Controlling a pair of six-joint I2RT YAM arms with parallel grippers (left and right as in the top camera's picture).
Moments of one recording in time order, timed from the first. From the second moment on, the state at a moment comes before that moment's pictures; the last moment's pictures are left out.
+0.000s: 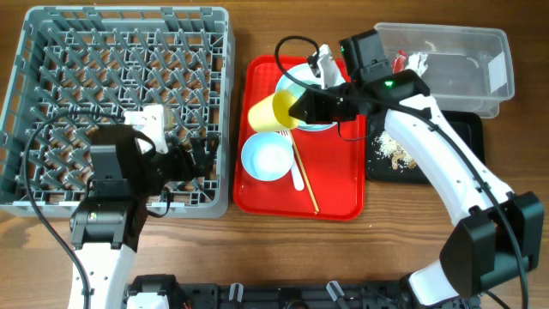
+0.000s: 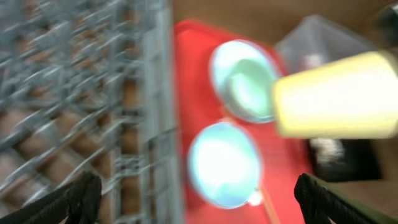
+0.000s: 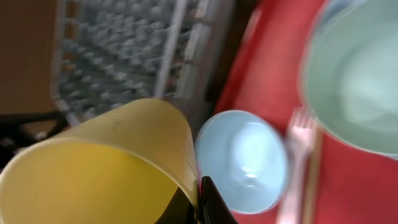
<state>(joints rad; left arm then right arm) 0.00 0.92 0.76 -0.52 0.48 -0.26 0.36 1.70 1.40 -0.73 -0.71 0.31</state>
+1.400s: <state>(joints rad) -0.01 0.92 0.77 -0.07 1.16 -0.29 0.43 1.70 1.40 -0.54 -1.43 0.45</state>
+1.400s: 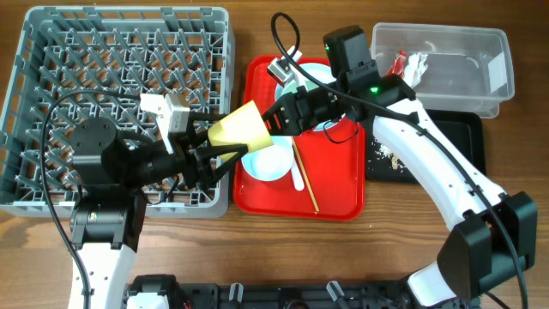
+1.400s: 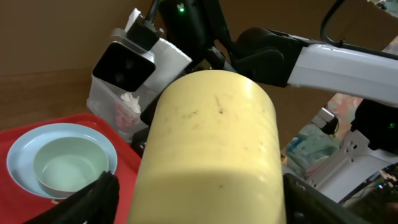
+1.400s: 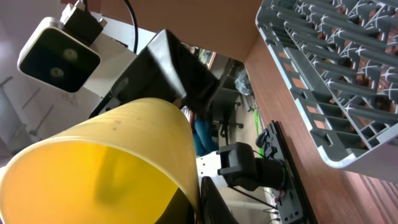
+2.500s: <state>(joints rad) -0.01 0.93 0.81 -0.63 0.27 -0.25 0.21 1.70 1.42 -0.99 -0.80 0.31</state>
